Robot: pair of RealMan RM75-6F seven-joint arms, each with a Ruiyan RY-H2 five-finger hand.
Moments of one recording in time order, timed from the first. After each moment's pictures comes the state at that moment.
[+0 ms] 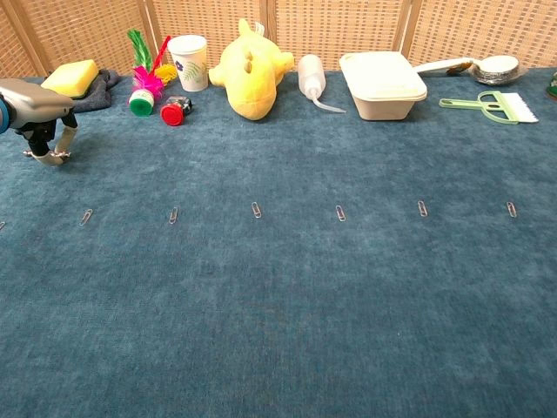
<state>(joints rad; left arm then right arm) -0.90 -1.55 -0.09 -1.00 0.58 0.71 0.76 0.01 -1.38 0.09 -1.46 -1.43 1.52 0.00</state>
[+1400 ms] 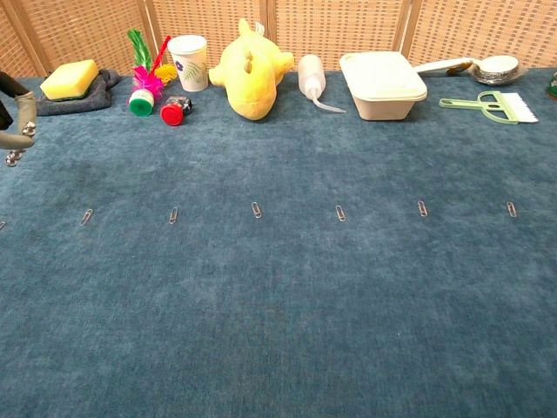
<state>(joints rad) -0.62 -1.06 -0.16 -1.74 0.91 0.78 0.02 0.02 -1.39 0.07 -1.46 -1.50 1.53 0.04</state>
